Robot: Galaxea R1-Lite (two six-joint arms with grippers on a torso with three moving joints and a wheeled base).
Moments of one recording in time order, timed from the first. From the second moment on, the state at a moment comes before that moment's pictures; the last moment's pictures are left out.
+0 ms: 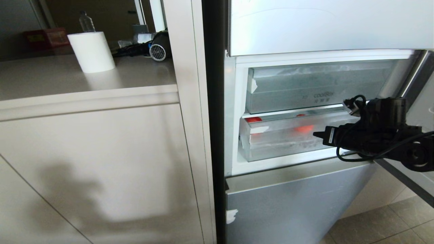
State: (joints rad) left arm 0.01 0.00 -0.03 0.08 0.00 0.01; right arm 0.02 1.86 -0.99 -0.49 0.28 0.20
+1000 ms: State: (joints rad) left arm 0.01 0.00 -0.03 0.08 0.00 0.01; right arm 0.02 1.81 -0.95 -0.43 0.27 0.22
